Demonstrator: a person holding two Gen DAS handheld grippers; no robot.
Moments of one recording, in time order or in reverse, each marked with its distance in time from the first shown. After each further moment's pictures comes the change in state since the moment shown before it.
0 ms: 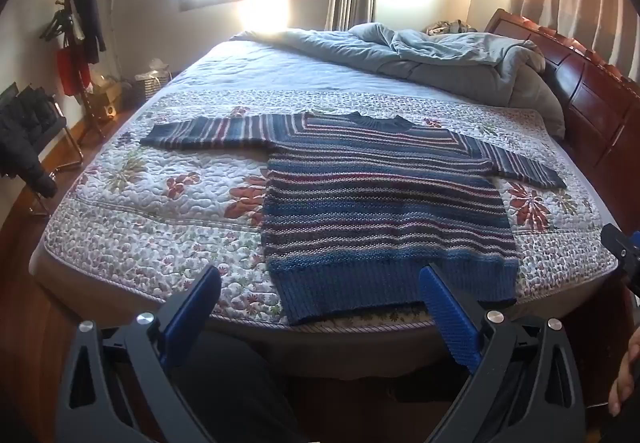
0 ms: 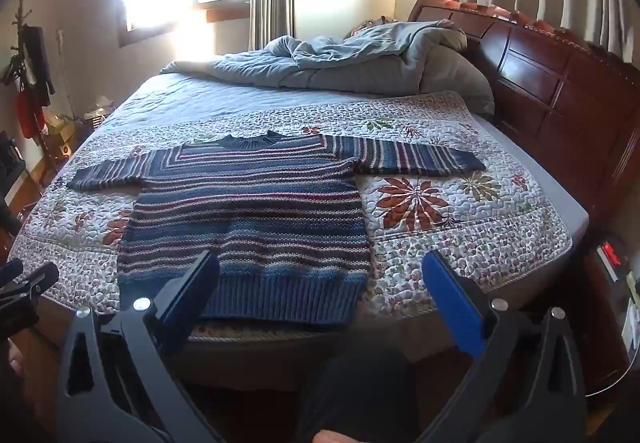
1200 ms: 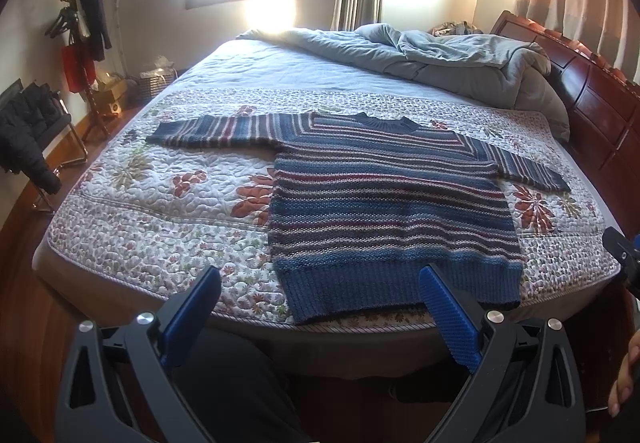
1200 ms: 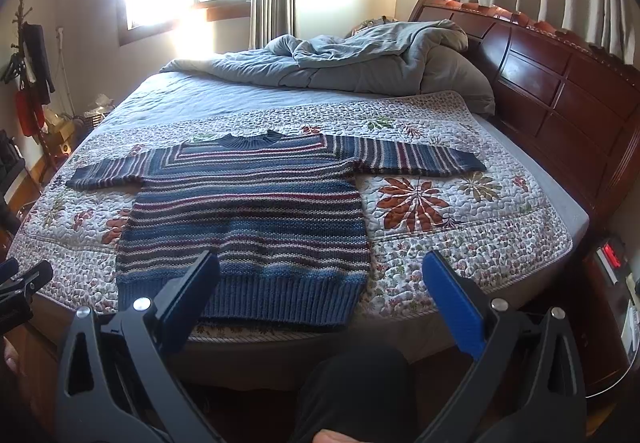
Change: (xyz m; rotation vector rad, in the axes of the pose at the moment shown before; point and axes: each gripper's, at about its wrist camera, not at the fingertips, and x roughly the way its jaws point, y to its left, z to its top) left arm 0.001 0.008 0.001 -0.020 0.005 0.009; right arm 0.003 0.000 0.002 -0.001 0.000 0.001
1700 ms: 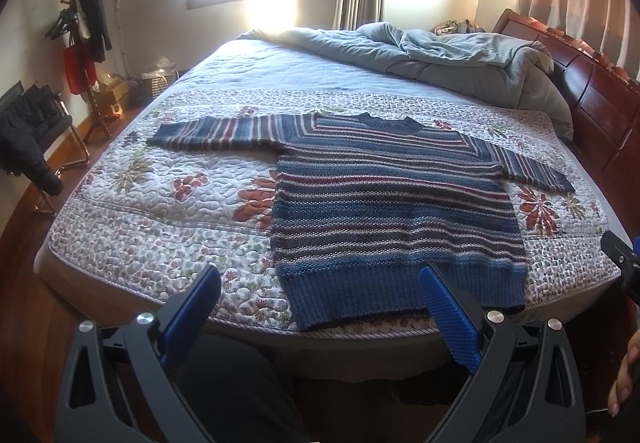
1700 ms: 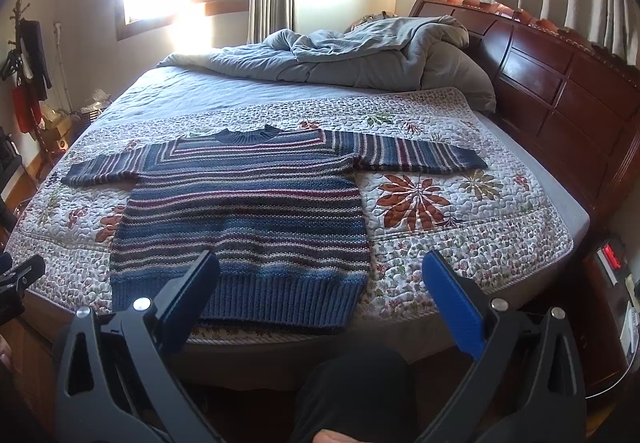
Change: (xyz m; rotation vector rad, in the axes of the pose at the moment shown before) left arm 0.009 0.002 0.008 0.006 0.004 0.009; right arm 0.016 0.003 0.004 -0.010 0.023 -0.015
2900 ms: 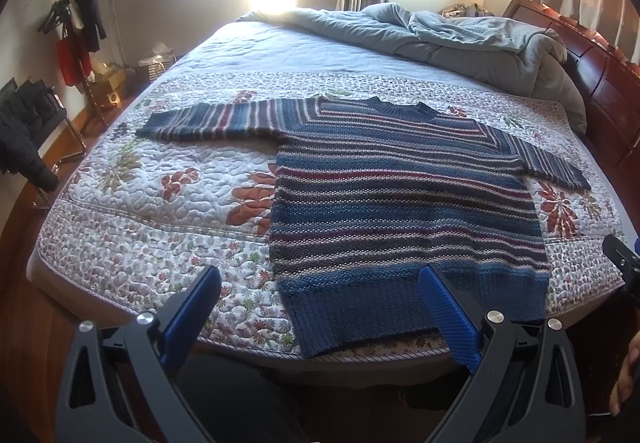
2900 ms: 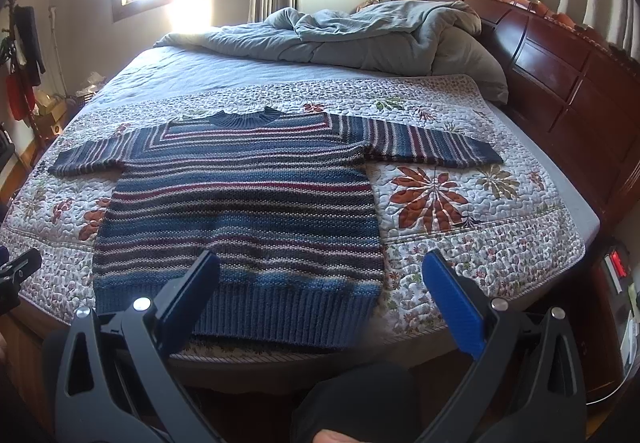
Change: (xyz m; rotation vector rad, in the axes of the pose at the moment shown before) left arm 0.059 0.005 0.022 0.001 0.069 0.013; right arm 0.062 0.016 0.017 -0.021 0.072 -0.008
